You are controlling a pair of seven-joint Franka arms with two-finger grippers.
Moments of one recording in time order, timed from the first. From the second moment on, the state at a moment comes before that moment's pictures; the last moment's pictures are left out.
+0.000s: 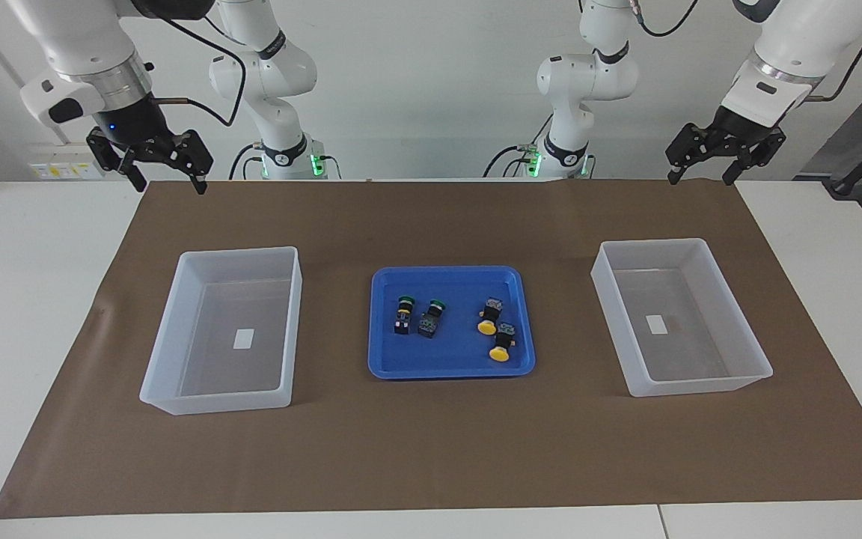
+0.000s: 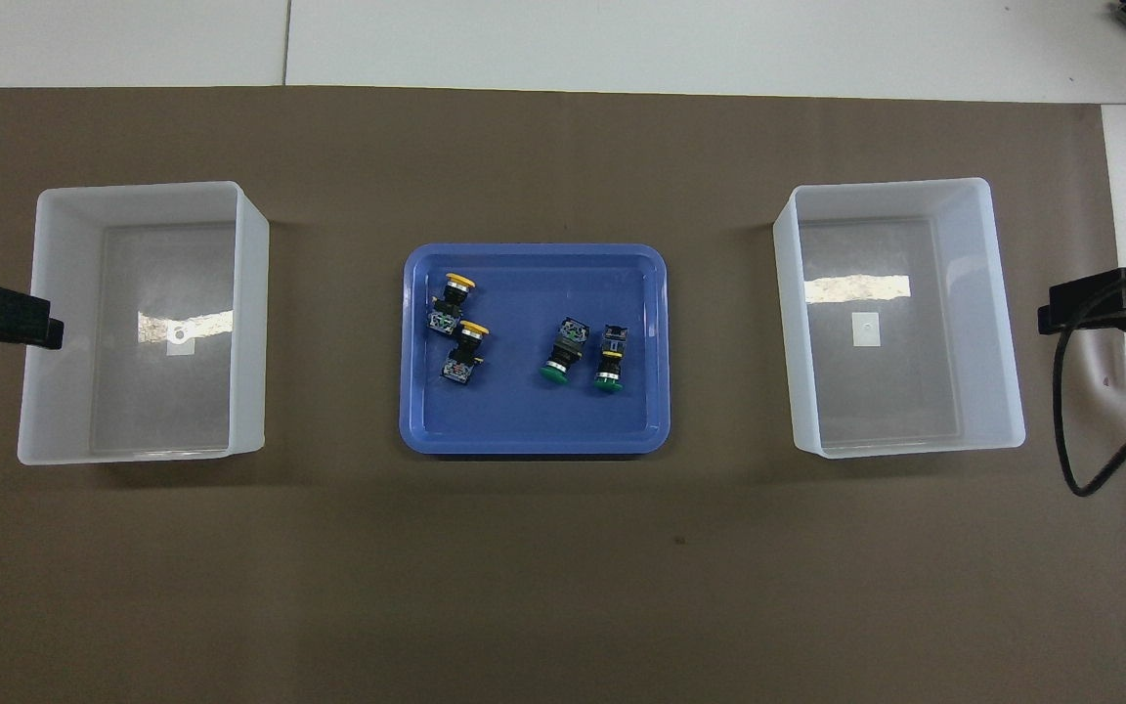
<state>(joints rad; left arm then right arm) -0.09 -0.04 0.05 -1.53 -0.03 1.48 0.02 0.12 -0.04 -0.13 -1.56 -0.01 1.53 0.07</state>
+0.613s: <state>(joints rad) -0.09 -0.04 0.05 -1.53 -0.03 1.48 0.02 0.37 -0.02 -0.12 -1.76 0.00 1.84 0.33</state>
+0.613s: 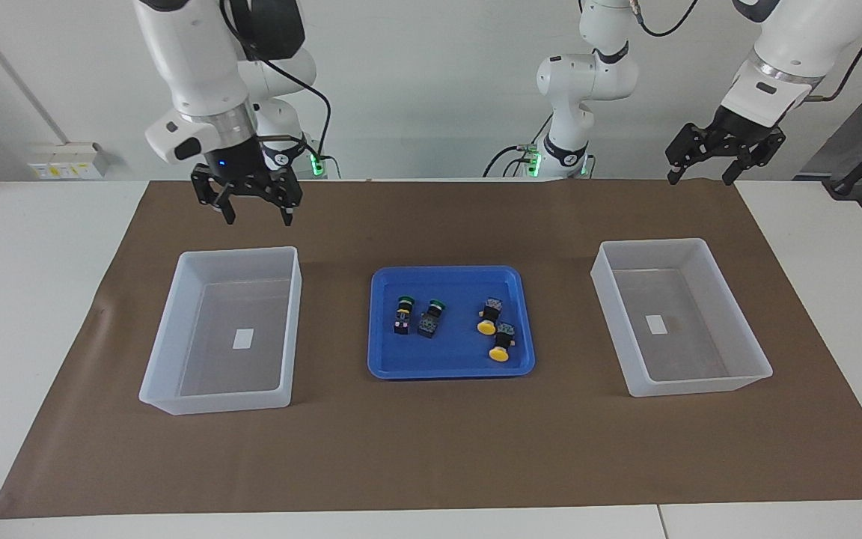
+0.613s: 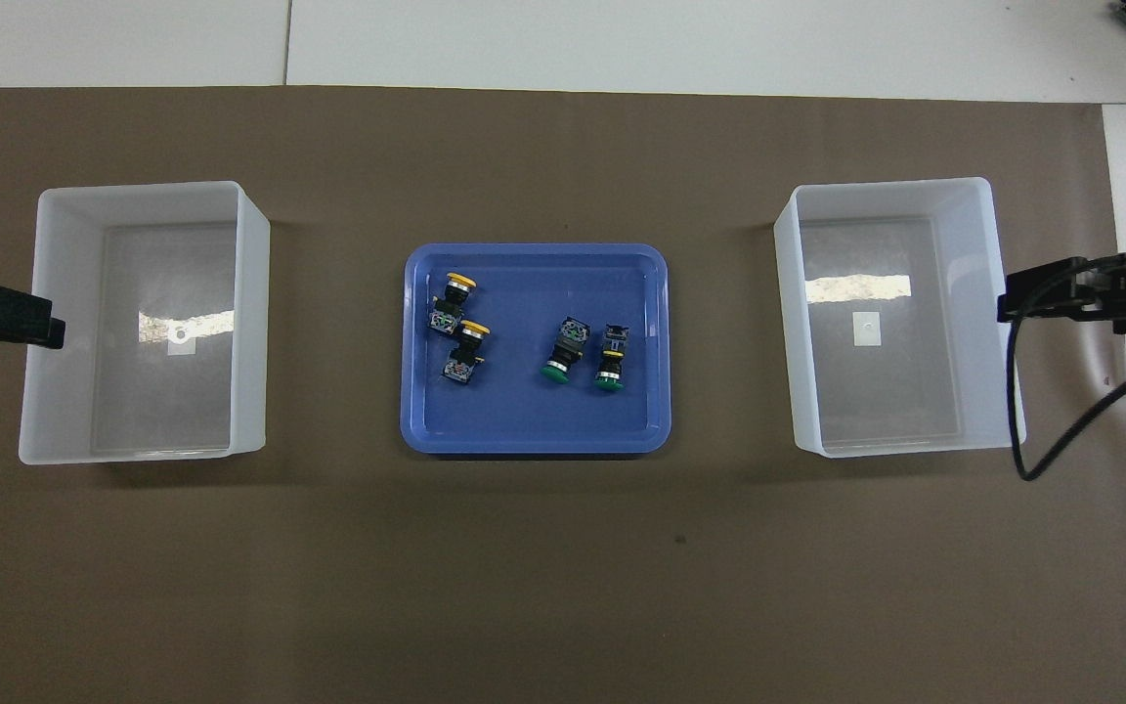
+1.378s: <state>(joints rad) -0.09 -0.04 0.05 -1.53 -0.03 1.48 0.02 0.61 0.26 -0.12 -1.91 0.00 2.30 0.47</state>
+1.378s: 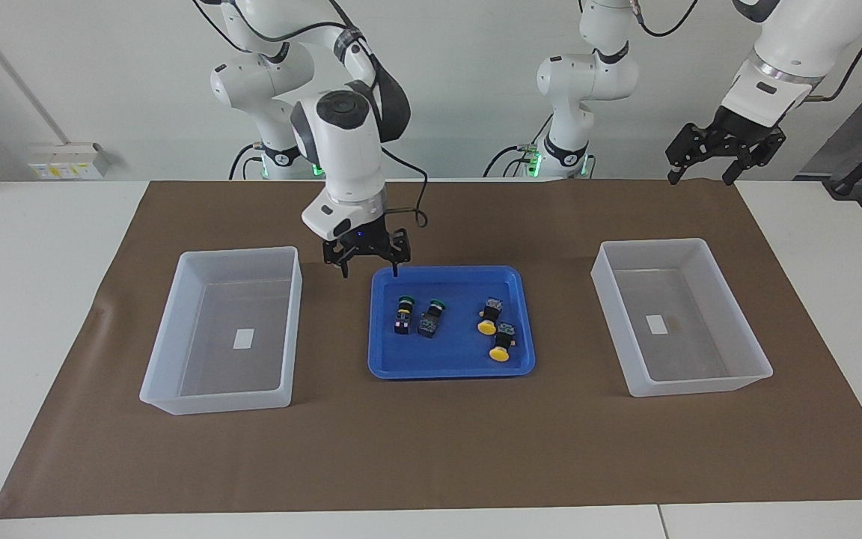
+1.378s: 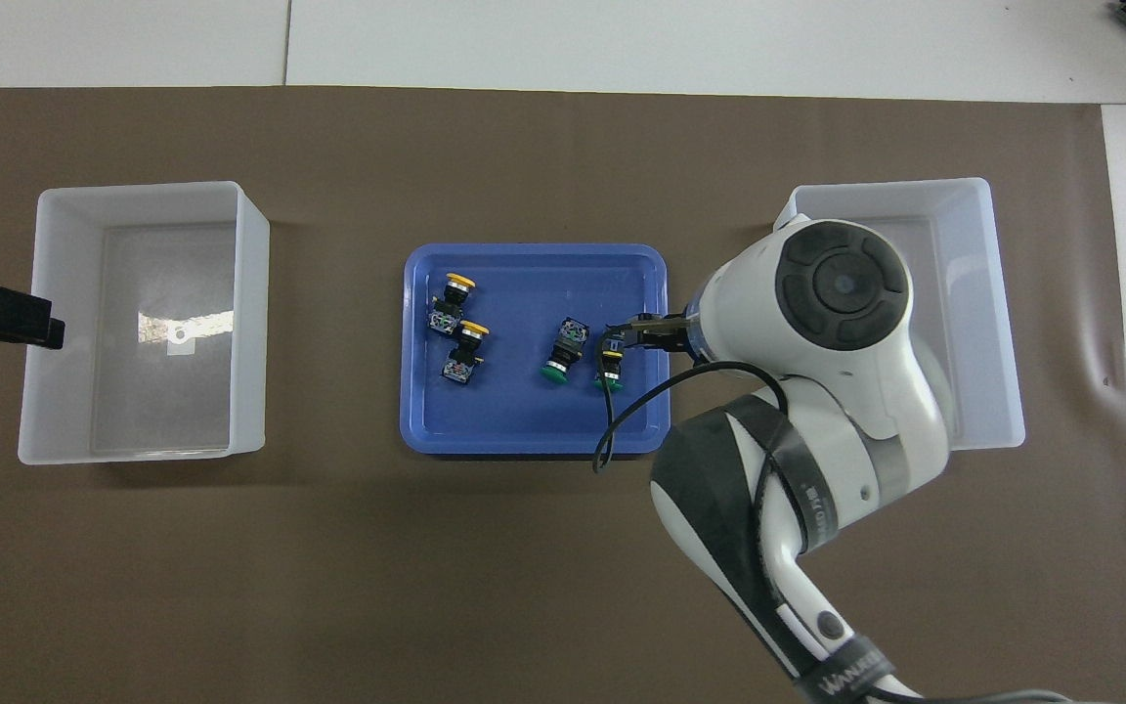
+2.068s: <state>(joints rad) -0.09 -0.04 0.05 -1.53 -0.03 1.48 0.02 0.62 0.29 -0.12 -1.98 0.00 2.42 0.41</state>
